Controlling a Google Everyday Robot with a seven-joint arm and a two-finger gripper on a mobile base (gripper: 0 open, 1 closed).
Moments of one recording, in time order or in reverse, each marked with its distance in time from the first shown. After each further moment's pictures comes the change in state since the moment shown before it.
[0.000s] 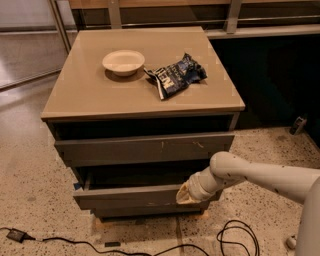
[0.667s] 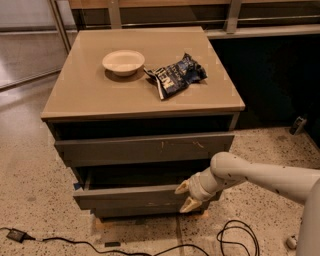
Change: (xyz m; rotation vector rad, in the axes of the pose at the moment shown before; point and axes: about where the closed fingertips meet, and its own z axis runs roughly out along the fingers) arm 0.000 0.000 0.000 0.000 0.000 0.000
